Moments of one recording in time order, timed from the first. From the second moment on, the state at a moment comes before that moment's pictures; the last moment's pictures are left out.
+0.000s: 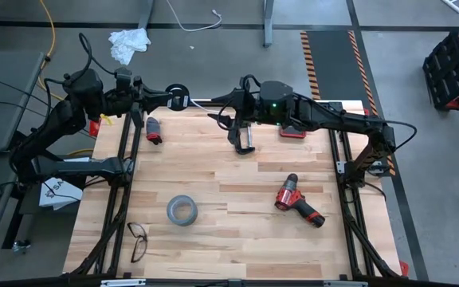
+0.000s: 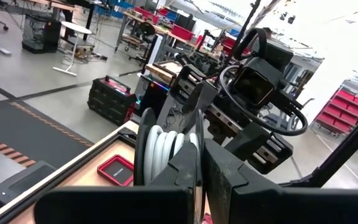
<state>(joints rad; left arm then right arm) 0.47 0.87 1.29 -0.45 0.20 -0.39 -0.13 1.68 1.75 -0.21 0.07 -0.17</state>
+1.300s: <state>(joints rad) 0.47 0.87 1.29 -0.44 0.17 -0.40 -0.17 1.65 1.75 -0.29 0.09 -0.18</state>
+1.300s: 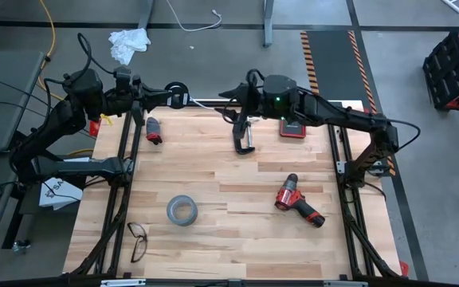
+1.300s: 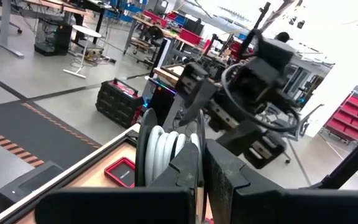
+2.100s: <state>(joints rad) 0.47 0.87 1.29 -0.46 0.40 -0.39 -0.18 1.65 1.75 -0.60 -0.14 -0.08</state>
